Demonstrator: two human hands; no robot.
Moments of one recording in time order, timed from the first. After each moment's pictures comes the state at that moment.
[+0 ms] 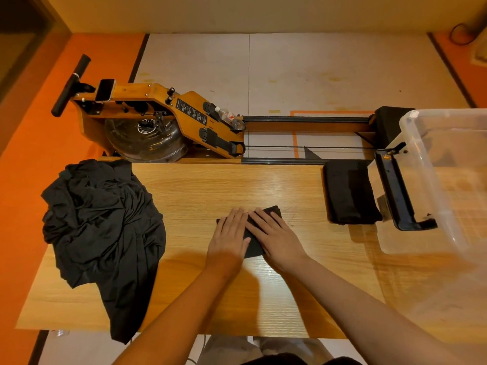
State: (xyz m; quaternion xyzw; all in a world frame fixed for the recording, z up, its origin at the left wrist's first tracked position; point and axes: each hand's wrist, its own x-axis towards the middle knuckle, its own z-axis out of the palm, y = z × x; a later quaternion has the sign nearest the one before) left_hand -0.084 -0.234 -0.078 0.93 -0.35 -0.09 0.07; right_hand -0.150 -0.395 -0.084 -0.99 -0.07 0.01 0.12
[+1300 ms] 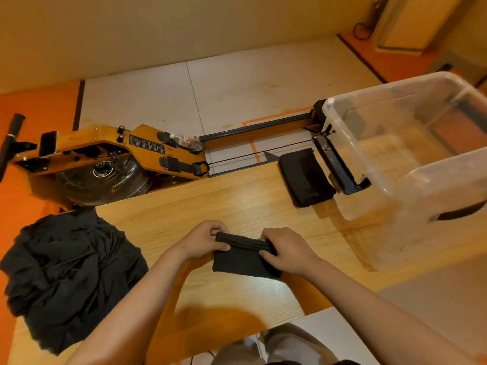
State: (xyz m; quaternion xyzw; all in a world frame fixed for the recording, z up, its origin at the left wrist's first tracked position) left_hand -0.020 -0.242 -0.014 0.75 -0.31 -0.49 0.30; right_hand -0.210 -0.402 -0.025 -0.95 0.12 0.04 0.27
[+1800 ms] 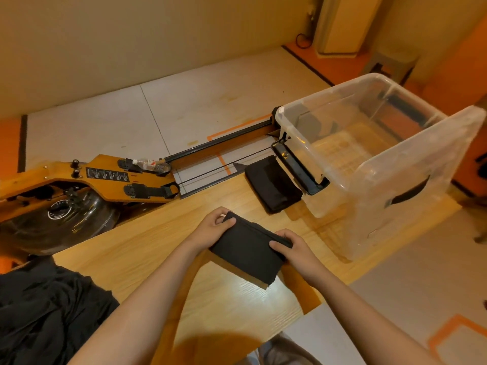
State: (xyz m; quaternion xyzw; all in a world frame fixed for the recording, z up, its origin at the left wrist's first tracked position) left_hand -0.038 -0.330 0.005 0.70 -0.30 -0.51 0.39; right_hand -0.254 -0.414 -0.007 -0.61 0.43 -0.06 0.66
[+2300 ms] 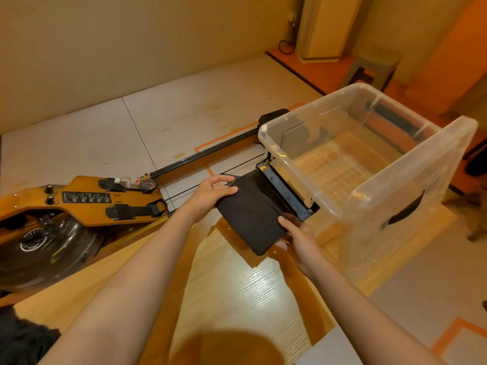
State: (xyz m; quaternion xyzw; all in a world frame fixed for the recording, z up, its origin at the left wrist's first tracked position) left_hand 0.012 -0.461 0.028 0.67 -0.29 -0.51 0.46; right_hand -0.224 -0.490 0.004 -0.34 0.50 -0.25 0.76
